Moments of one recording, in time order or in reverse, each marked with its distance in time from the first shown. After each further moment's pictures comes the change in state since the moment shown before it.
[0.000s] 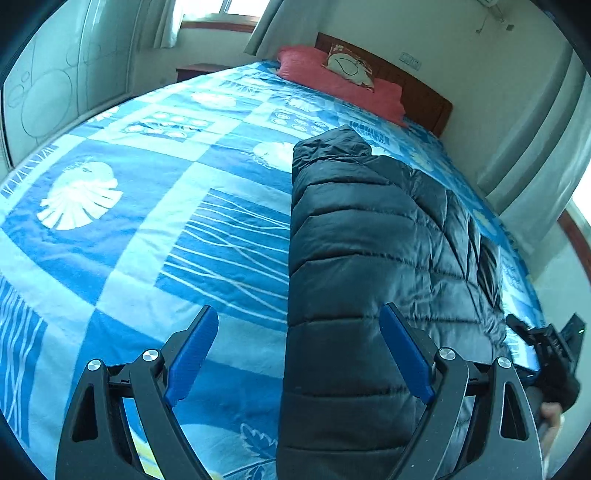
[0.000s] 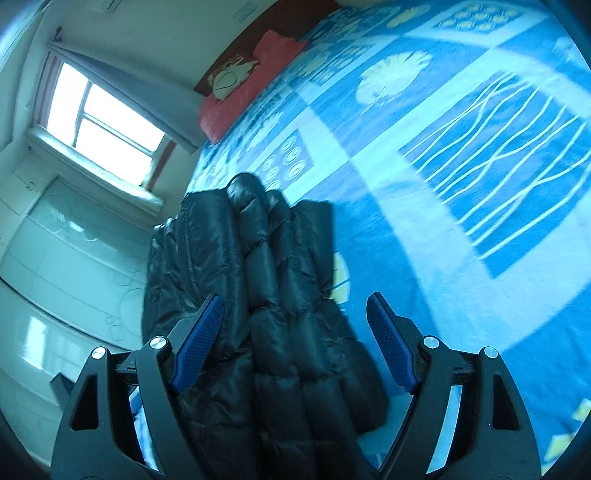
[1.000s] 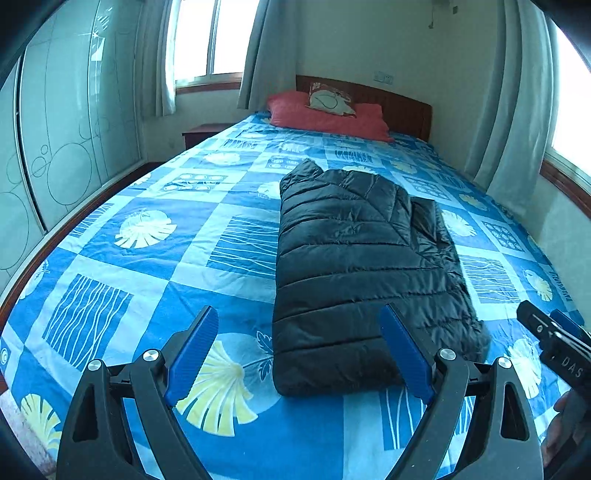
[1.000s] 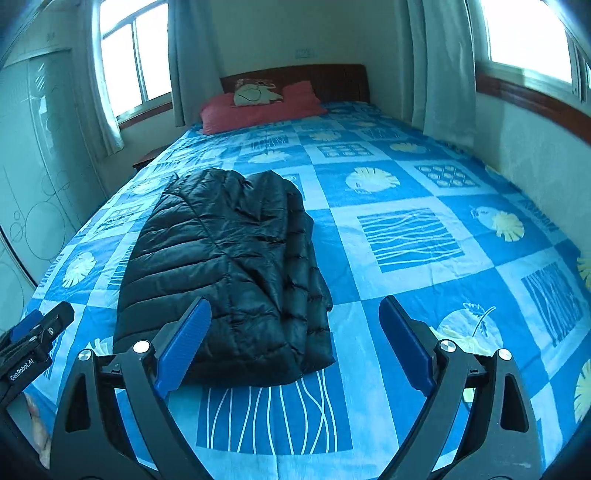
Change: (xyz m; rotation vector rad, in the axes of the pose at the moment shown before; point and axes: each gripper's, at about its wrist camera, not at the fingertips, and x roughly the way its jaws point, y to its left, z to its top) left arm -0.135 -0.062 -0.088 0.183 -0.172 0.132; right arm -0.139 0.123 -0.137 -0.537 -0.202 -0.383
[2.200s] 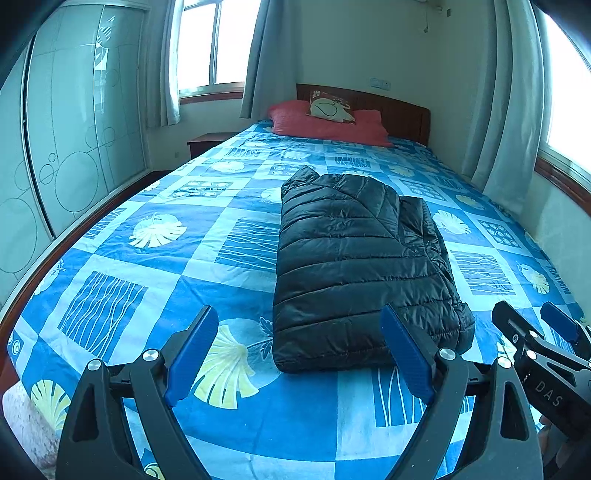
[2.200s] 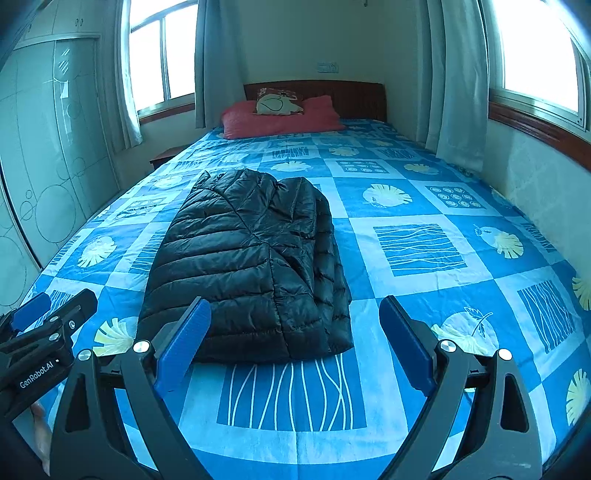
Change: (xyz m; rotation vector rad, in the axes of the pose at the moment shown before) left arm -0.031 -0.012 -0.017 0.011 -0.028 0.027; right arm -0.030 0.030 -0.020 -0.068 -0.042 0.022
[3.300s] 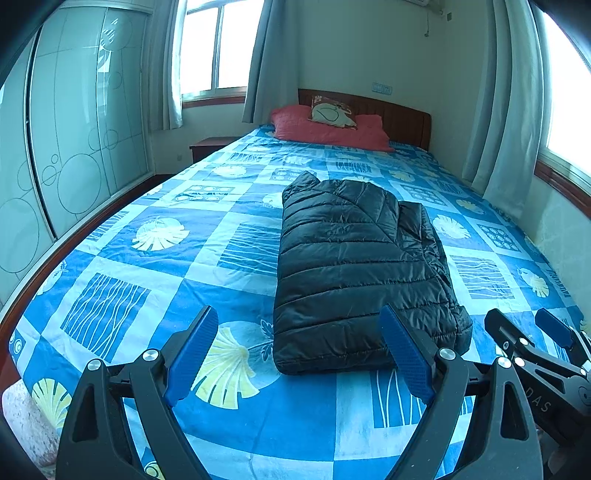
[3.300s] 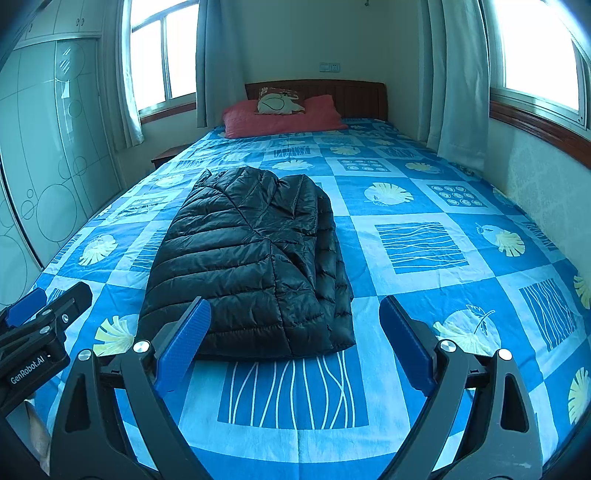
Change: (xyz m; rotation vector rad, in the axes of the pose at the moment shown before) left arm -0.007 -0.004 0.000 -0.003 -0.026 0.007; right arm 0.001 0.002 -0.002 -0.003 0.002 0.005
